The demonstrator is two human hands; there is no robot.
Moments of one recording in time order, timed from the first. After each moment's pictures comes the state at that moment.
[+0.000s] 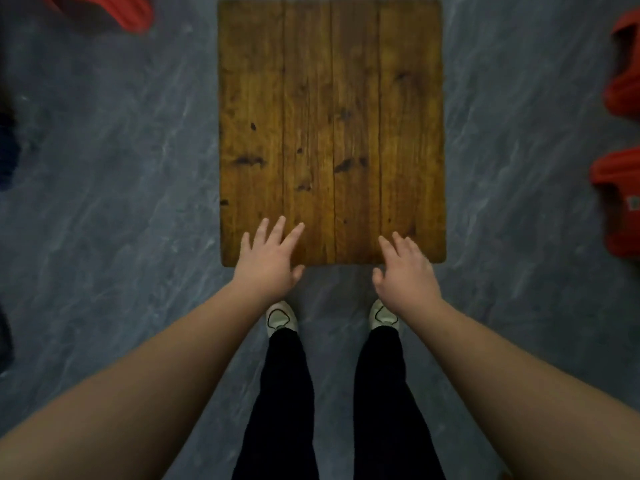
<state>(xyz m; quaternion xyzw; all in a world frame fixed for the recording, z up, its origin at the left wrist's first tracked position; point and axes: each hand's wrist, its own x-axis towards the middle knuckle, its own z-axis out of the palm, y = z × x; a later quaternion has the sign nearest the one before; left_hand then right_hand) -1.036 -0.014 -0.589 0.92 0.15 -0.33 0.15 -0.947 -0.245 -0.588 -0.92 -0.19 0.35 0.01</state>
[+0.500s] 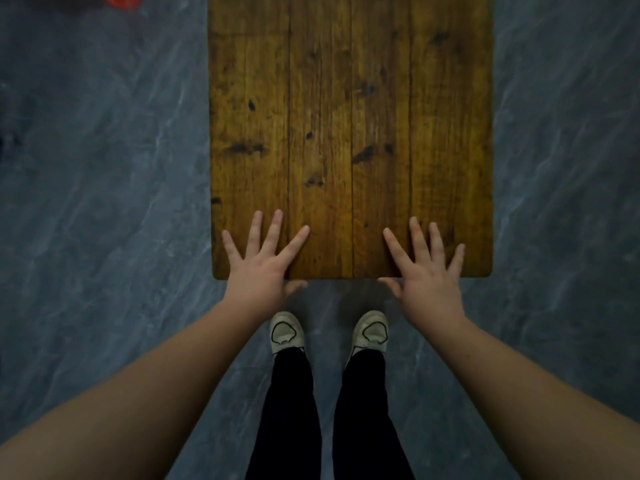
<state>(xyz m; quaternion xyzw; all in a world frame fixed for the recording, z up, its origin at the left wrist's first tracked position) -1.056 0.010 -0.698 0.95 0.12 -0.28 0.09 -0.947 -0.251 -0.701 -0.93 -0.27 0.23 -0.05</state>
